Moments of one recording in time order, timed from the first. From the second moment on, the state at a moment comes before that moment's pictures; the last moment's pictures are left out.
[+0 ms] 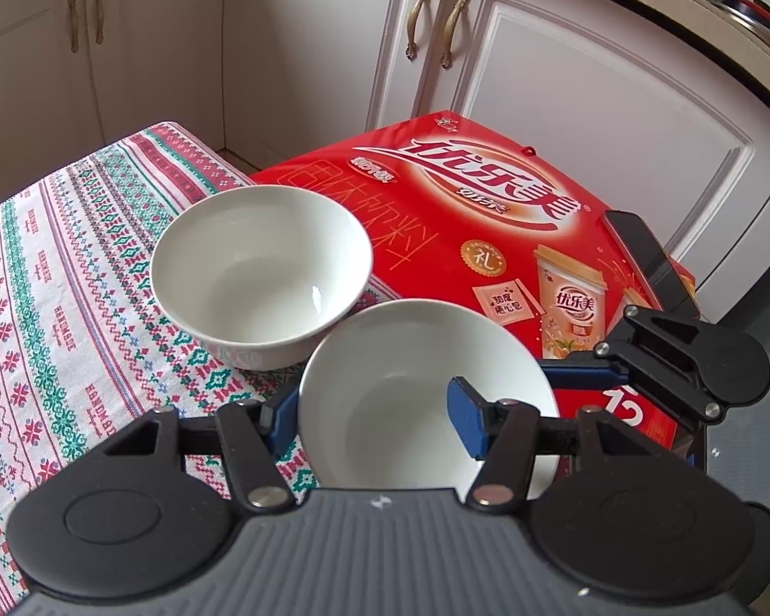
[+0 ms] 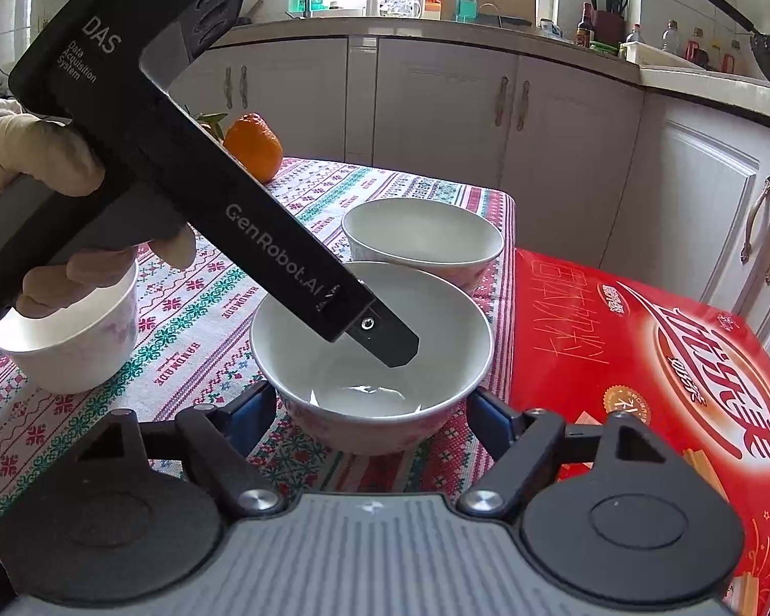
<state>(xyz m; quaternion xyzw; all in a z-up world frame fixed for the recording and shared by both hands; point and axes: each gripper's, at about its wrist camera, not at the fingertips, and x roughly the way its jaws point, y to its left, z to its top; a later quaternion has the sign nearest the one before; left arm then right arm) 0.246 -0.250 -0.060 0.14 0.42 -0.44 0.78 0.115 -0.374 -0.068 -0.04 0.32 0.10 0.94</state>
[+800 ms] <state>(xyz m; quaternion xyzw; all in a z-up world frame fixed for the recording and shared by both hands) 0.202 -0.210 -0.024 0.13 0.41 -0.44 0.79 0.077 -0.349 -0.023 -0.05 0.32 0.13 0.94</state>
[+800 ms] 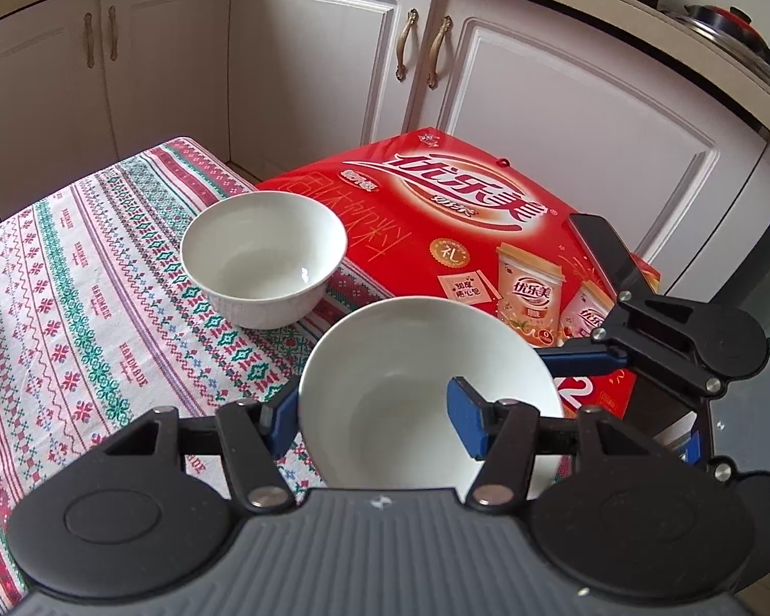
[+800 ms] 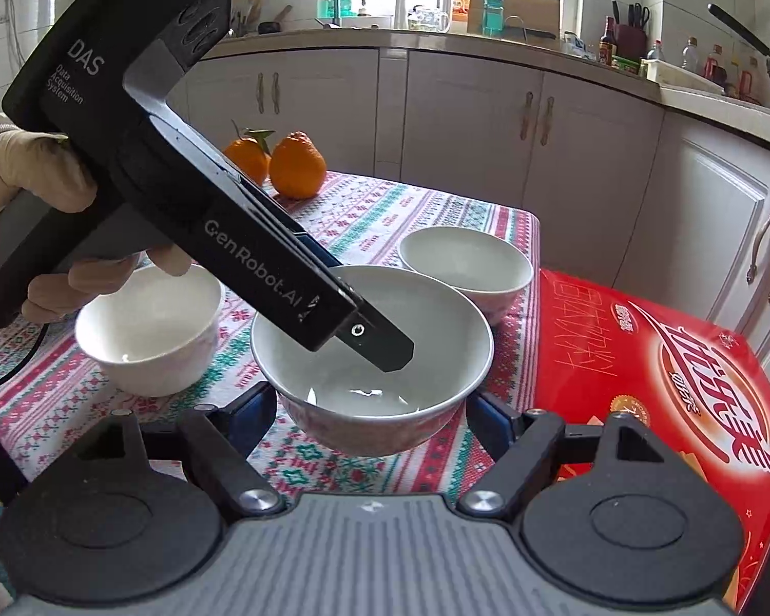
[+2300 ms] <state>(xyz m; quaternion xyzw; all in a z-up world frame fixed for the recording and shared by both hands) 0.187 -0.064 -0.010 0.07 0.39 -0.34 0.85 0.104 -0.231 -0.009 -0.08 0.32 0.24 0.91</state>
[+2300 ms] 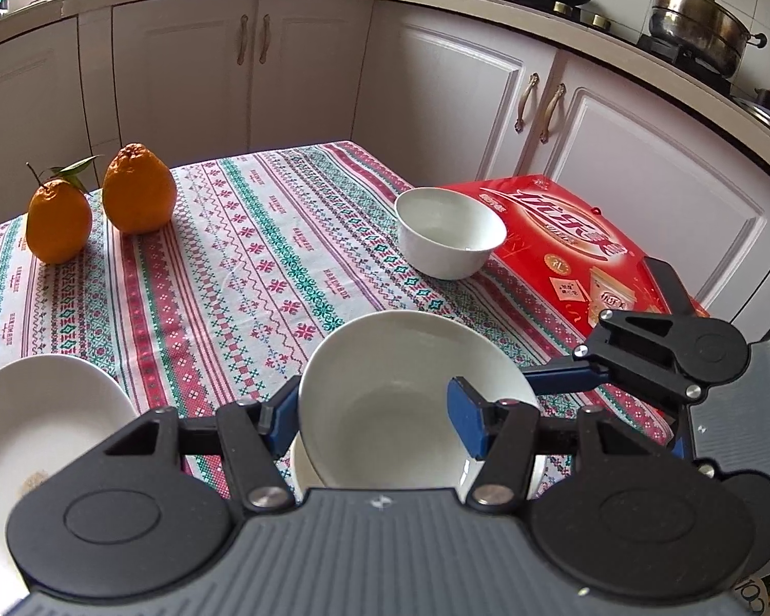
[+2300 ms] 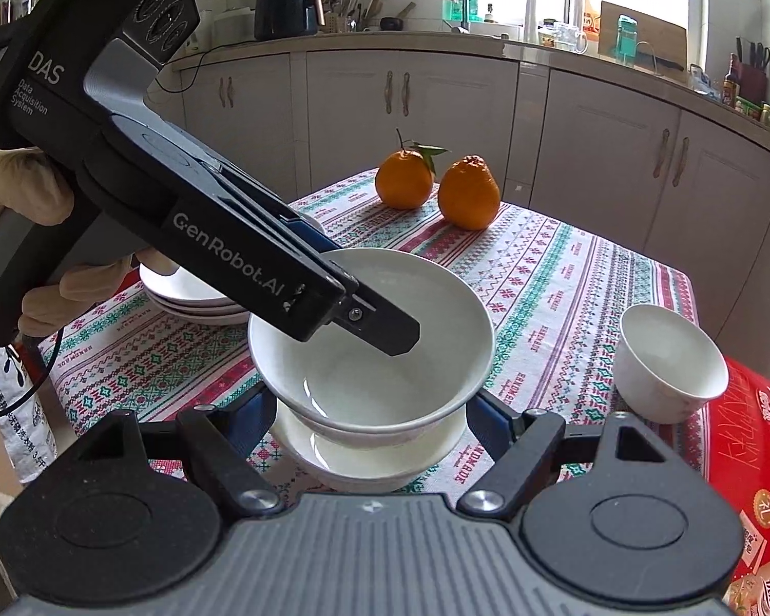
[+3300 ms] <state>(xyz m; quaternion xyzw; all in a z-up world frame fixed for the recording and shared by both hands) 0.193 -0.064 -0.033 0.06 0.40 -0.35 0.85 0.108 -0.231 -0.024 -0.08 0.34 0.24 0.90</state>
